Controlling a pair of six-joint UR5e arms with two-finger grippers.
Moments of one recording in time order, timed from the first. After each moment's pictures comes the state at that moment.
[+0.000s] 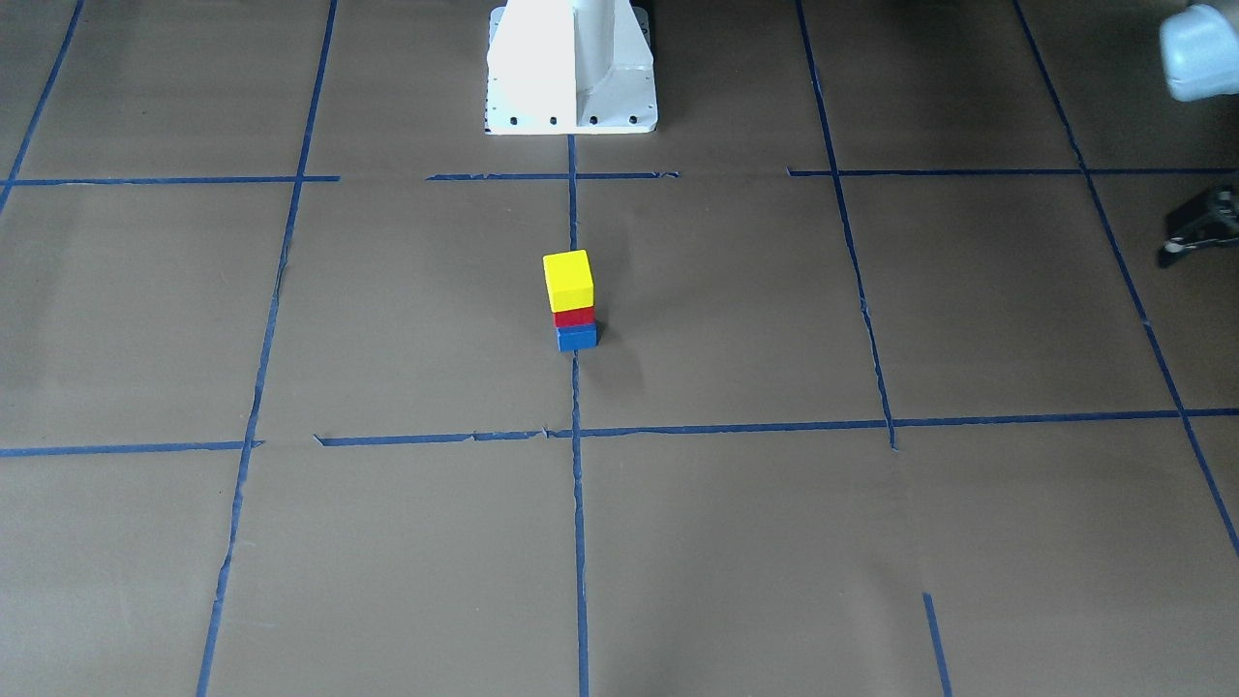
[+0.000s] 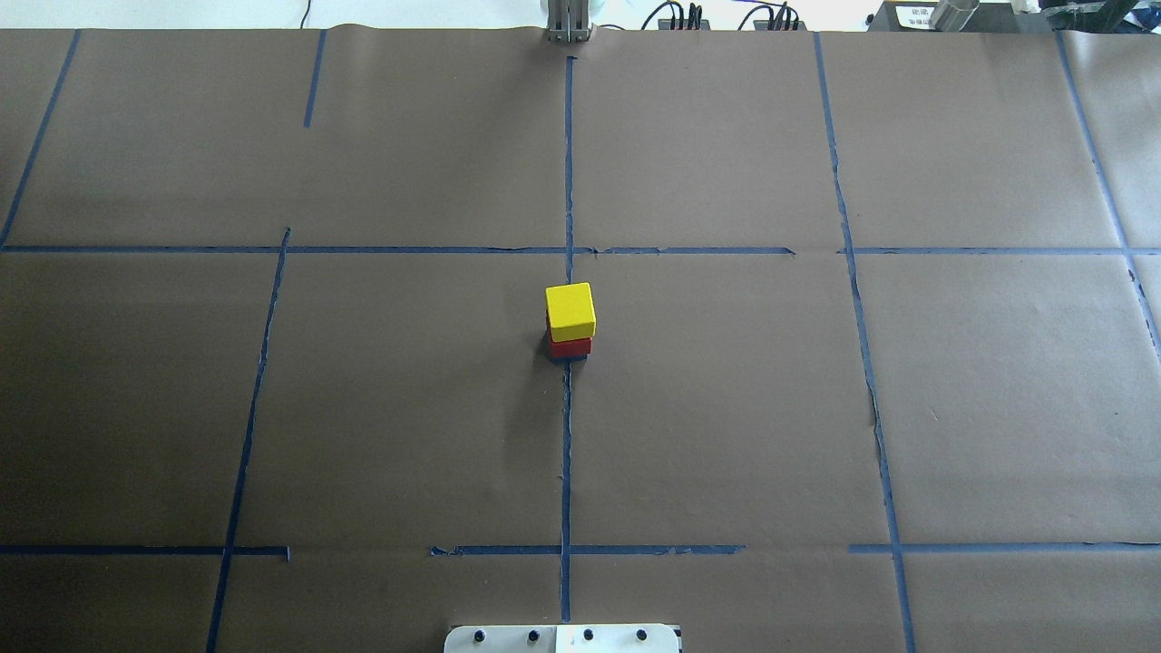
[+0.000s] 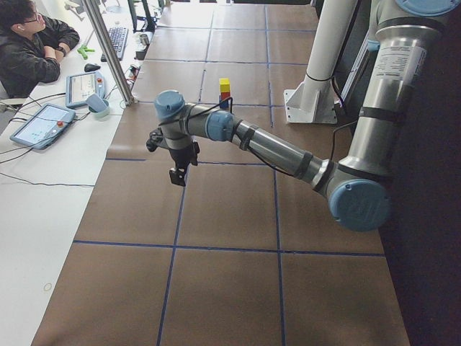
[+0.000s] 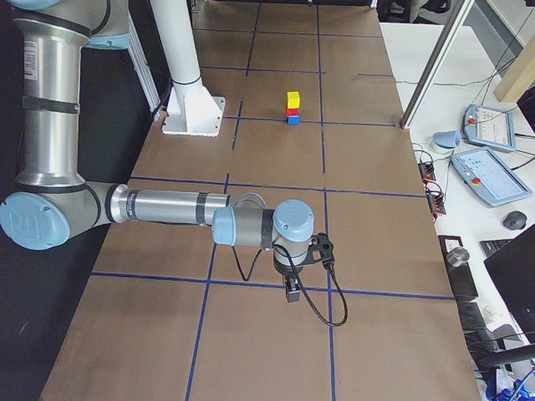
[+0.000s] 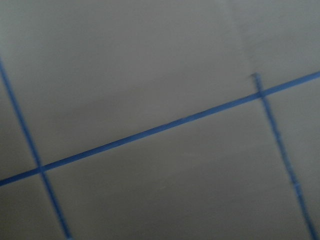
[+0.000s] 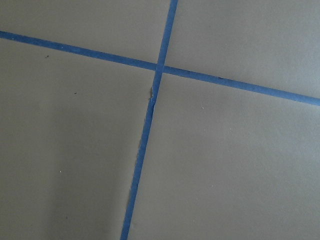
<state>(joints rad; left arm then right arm) -1.44 -1.68 -1.77 -1.36 -2.37 0.13 1.58 -1.68 1.67 -1.56 2.31 -0.20</state>
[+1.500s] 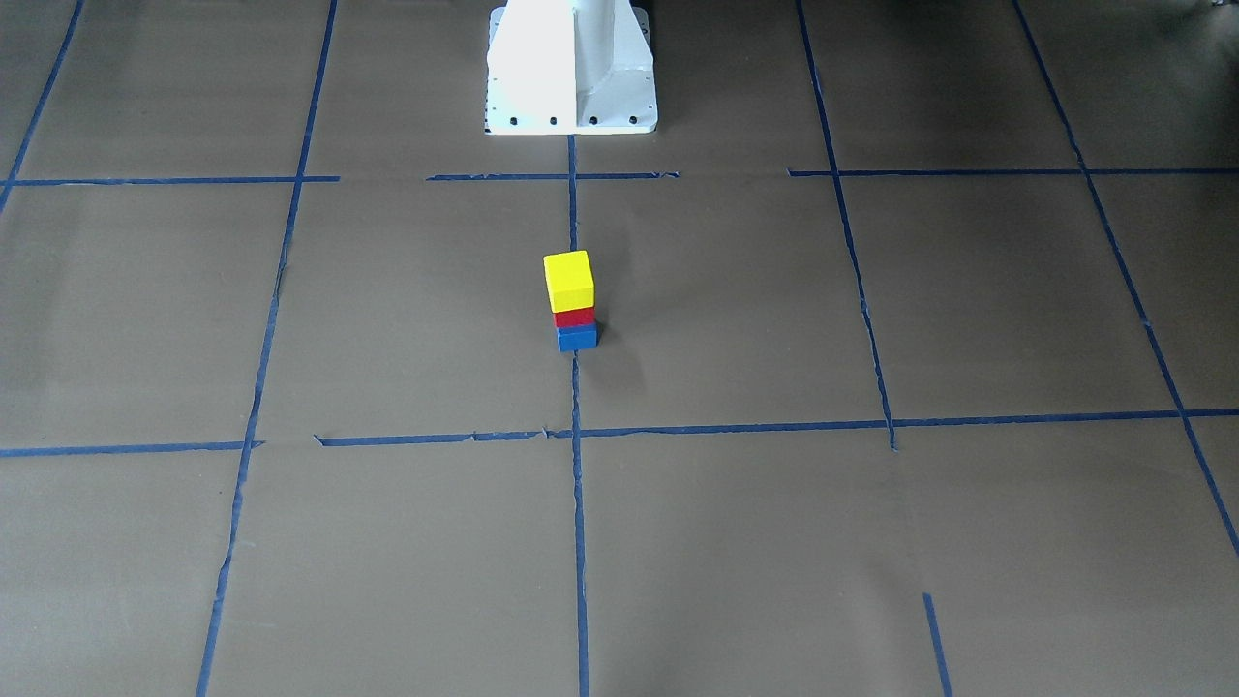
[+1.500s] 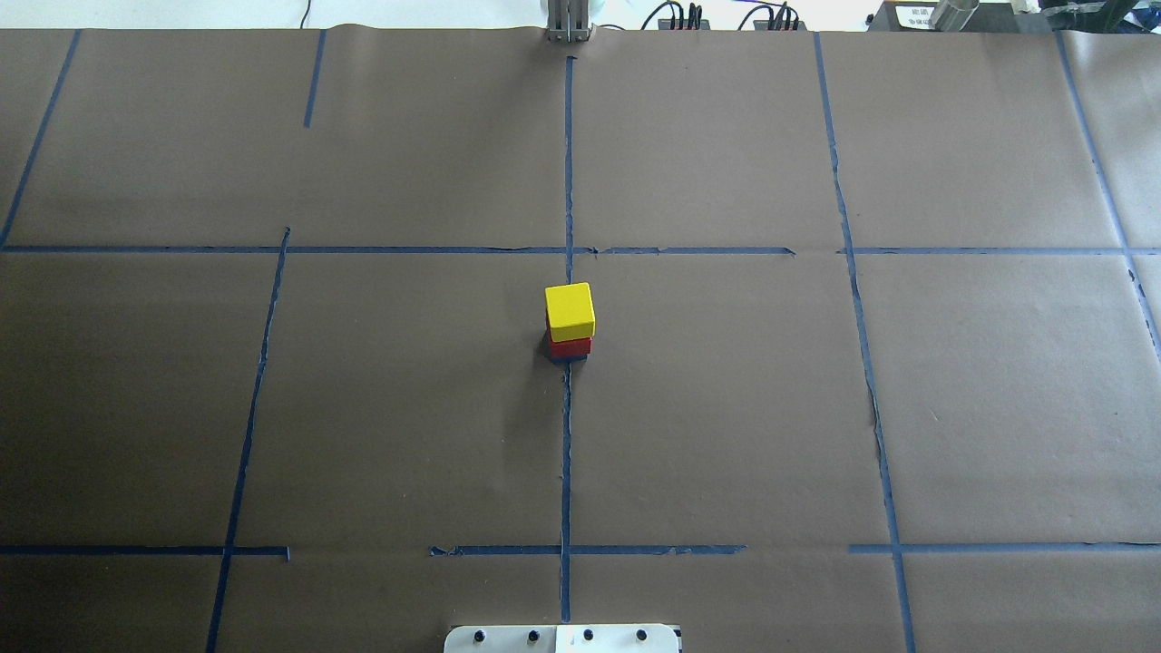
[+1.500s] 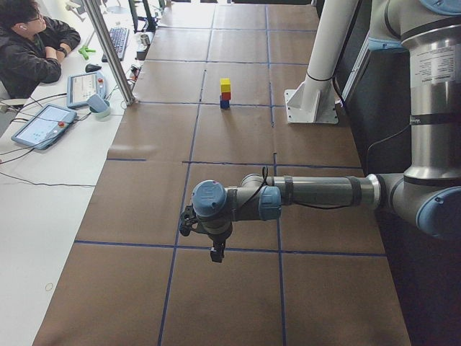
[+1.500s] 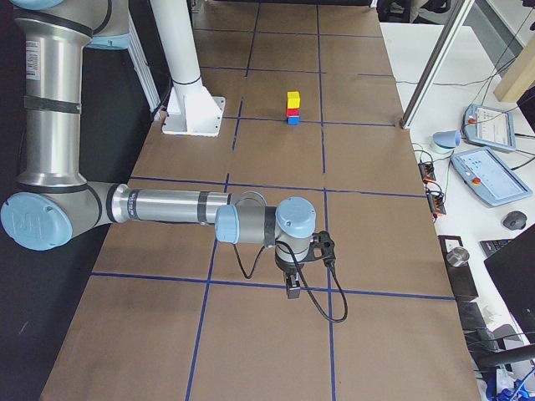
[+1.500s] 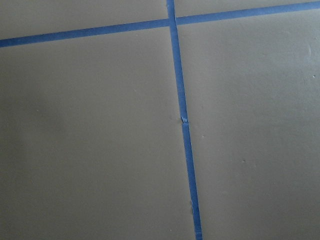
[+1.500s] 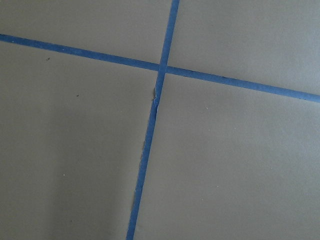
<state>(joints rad) -1.56 -1.43 -1.69 -1.52 -2.40 0.18 1.57 -1.67 1.67 -1.56 2.31 -0.17</state>
